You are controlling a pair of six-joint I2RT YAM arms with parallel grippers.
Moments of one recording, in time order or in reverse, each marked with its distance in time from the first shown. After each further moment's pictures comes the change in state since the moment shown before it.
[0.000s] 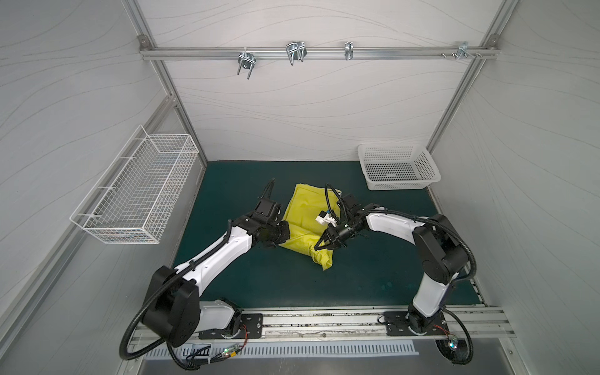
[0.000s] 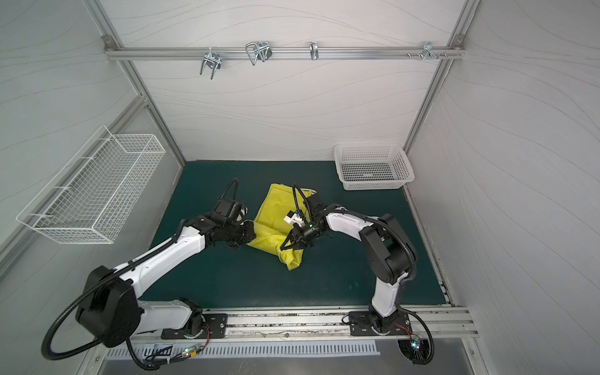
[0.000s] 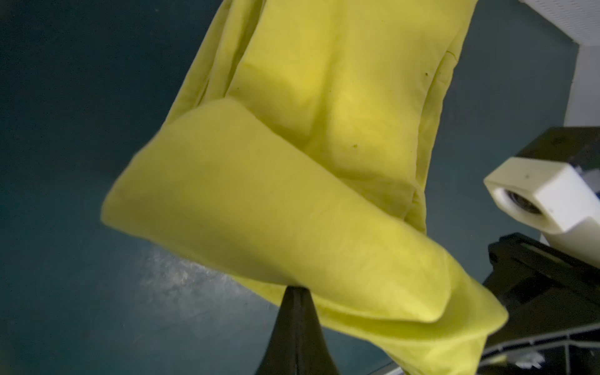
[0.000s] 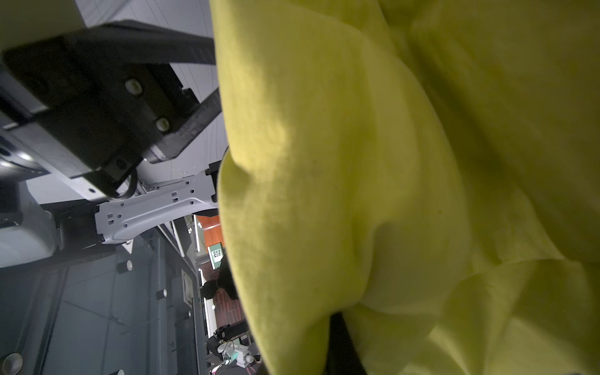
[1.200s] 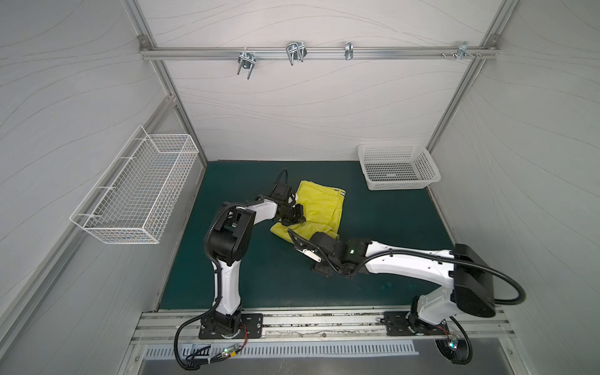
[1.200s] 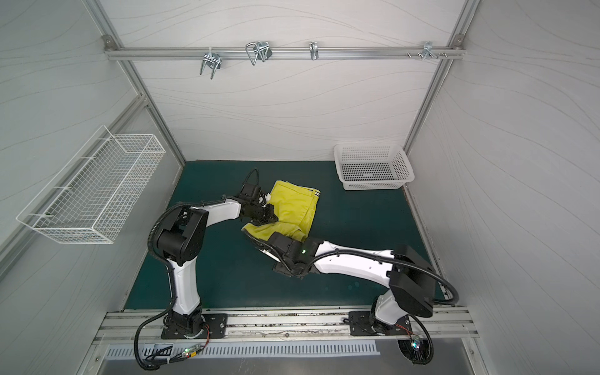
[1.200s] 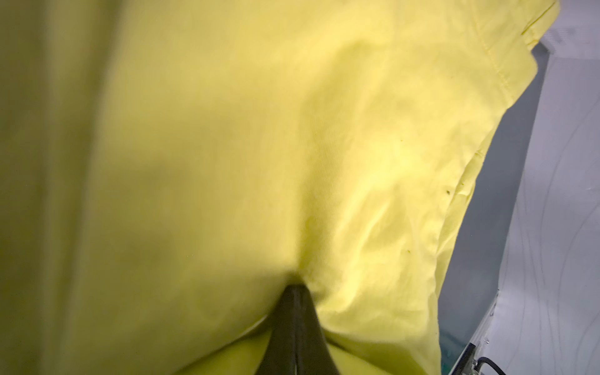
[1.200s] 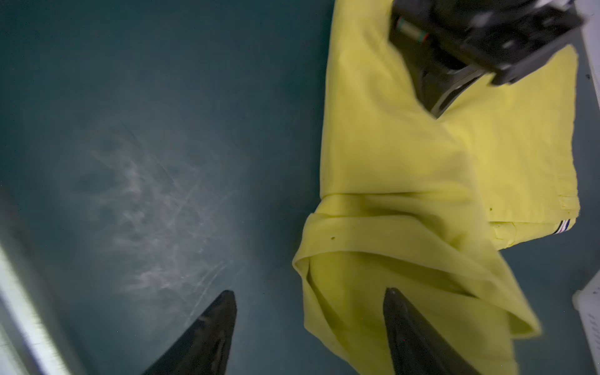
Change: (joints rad) left arm 0.106 0.658 0.302 0.363 0.315 0.115; right arm 0.578 -0.230 -0.067 -0.028 1.445 -0.640
